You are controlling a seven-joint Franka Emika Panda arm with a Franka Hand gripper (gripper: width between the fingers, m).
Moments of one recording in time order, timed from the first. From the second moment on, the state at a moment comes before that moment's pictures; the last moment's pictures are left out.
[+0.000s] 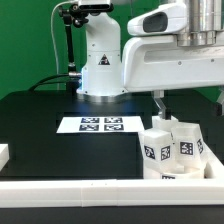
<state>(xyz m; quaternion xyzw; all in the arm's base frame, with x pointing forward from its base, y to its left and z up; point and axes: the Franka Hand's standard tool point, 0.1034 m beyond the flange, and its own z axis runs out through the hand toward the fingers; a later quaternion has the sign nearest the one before) 0.637 0.094 0.112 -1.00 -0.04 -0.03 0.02</state>
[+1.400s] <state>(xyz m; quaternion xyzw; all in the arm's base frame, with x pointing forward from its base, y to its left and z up) 0.632 0.105 0.102 -0.94 -0.35 -0.03 -0.02</state>
